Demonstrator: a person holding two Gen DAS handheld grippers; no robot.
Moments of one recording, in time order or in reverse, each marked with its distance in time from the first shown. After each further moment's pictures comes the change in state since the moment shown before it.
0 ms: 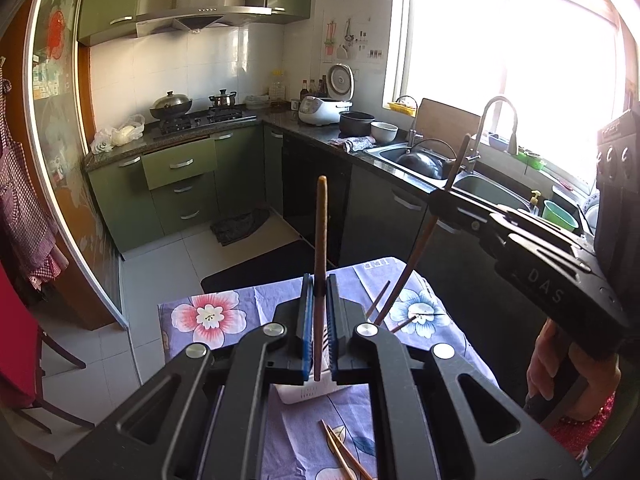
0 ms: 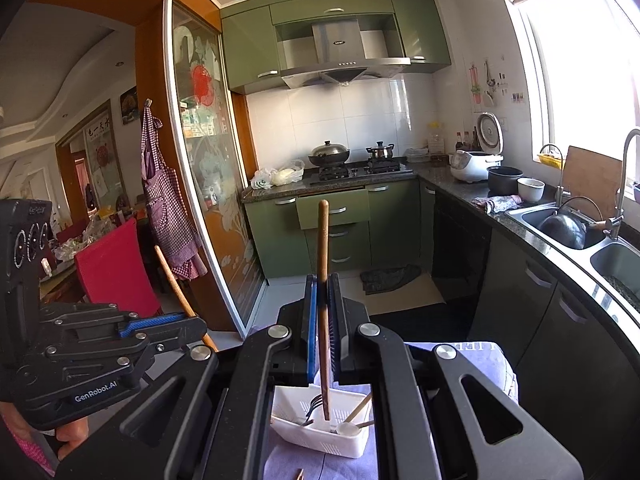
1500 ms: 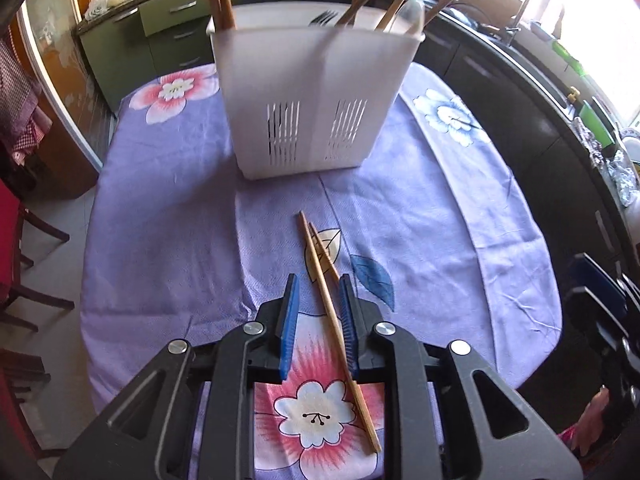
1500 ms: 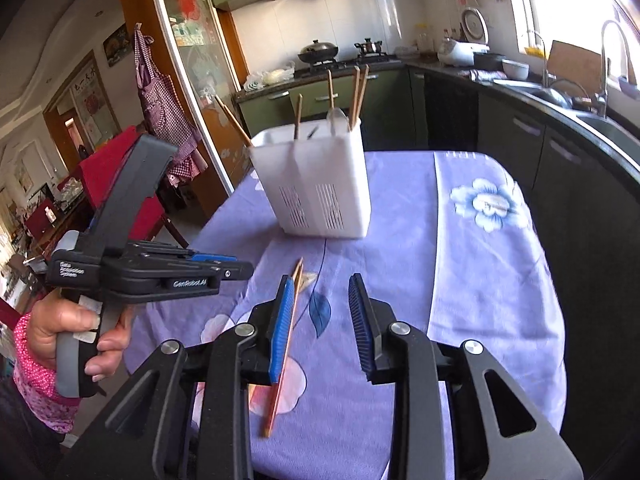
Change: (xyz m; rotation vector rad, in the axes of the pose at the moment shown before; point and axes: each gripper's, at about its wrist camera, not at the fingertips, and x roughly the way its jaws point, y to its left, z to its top) left arm 0.106 -0.019 -0.230 -0.114 0.506 0.028; right arm -0.083 -0.014 -0.283 0.092 0.323 0.009
